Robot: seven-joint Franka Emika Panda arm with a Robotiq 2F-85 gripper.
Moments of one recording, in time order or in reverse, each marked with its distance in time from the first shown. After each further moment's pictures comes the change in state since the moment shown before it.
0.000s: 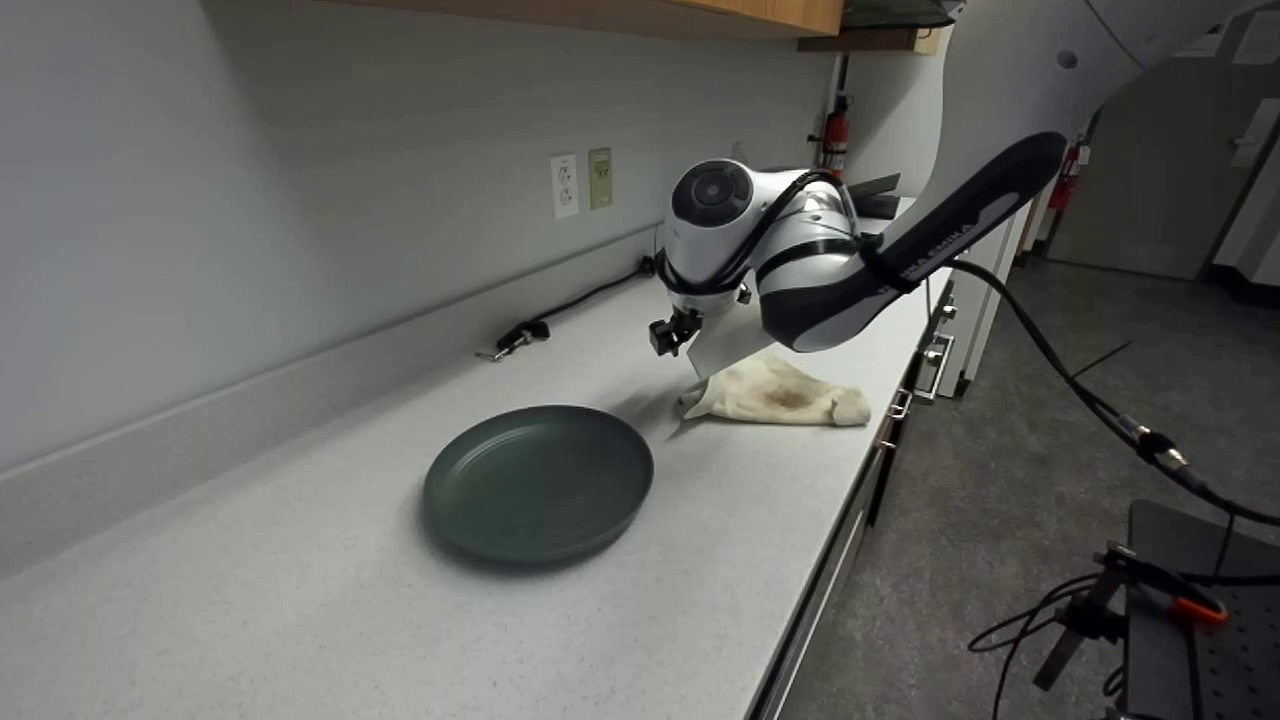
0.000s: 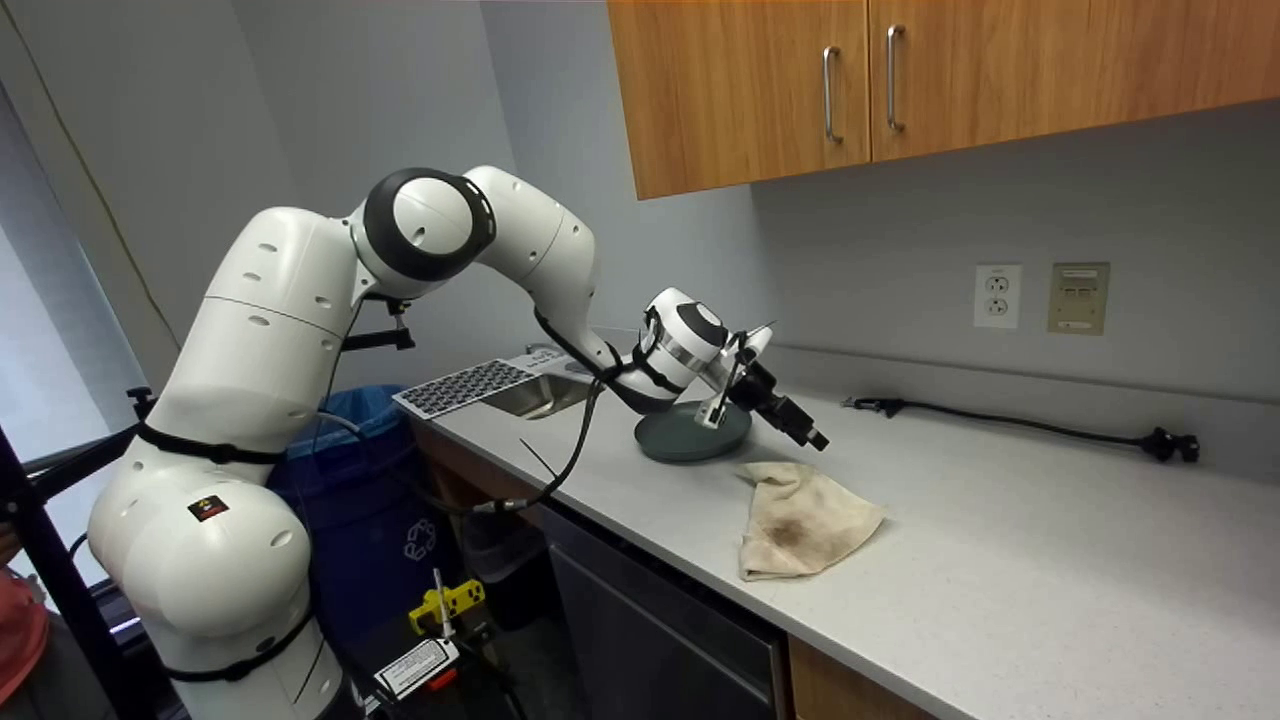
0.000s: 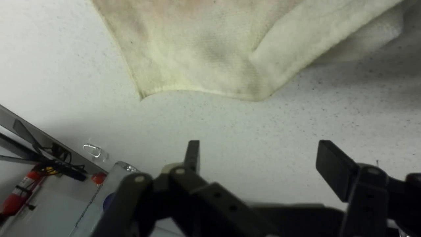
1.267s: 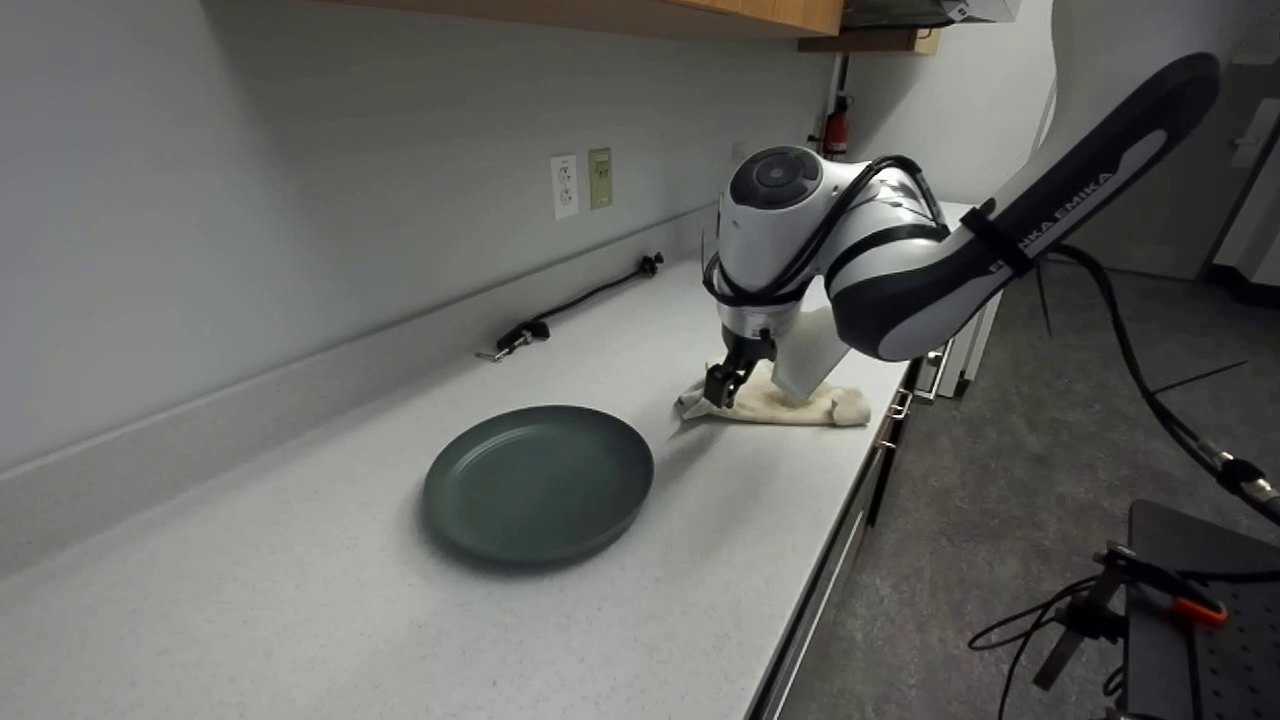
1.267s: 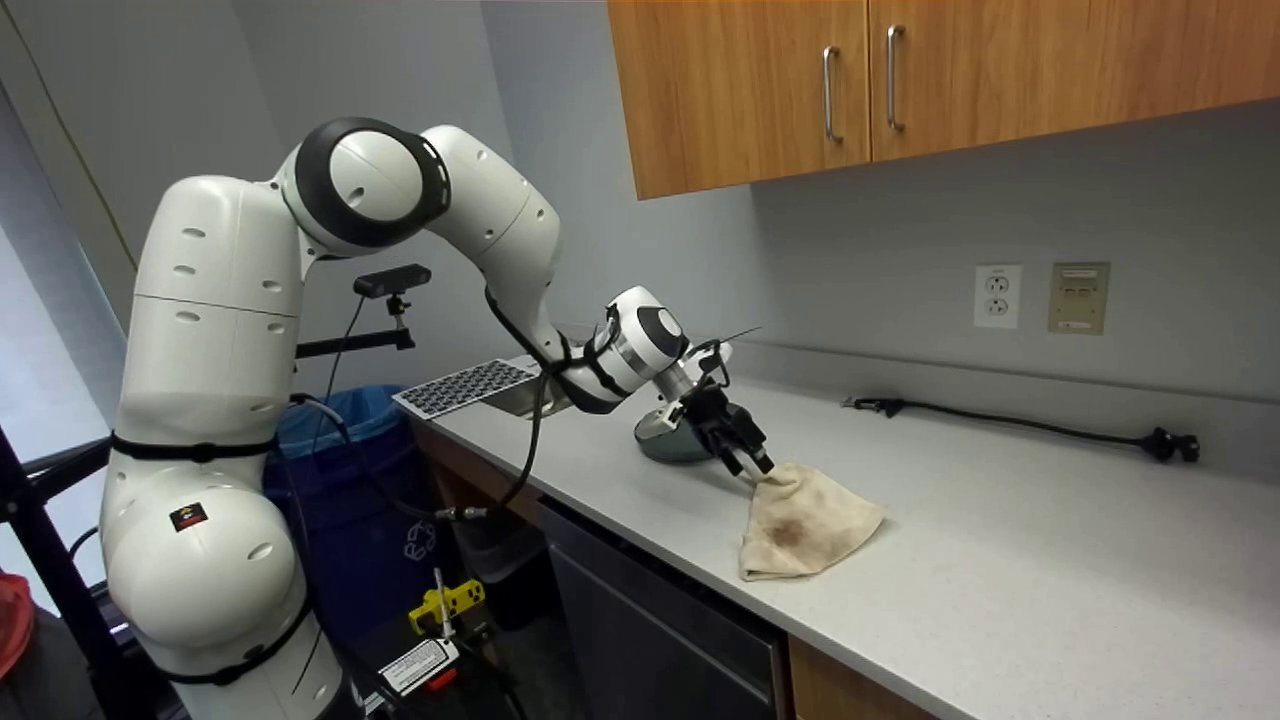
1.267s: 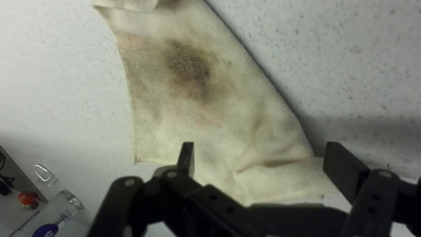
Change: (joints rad) arm -0.125 -0.231 0.207 -0.312 0.034 -0.051 -0.345
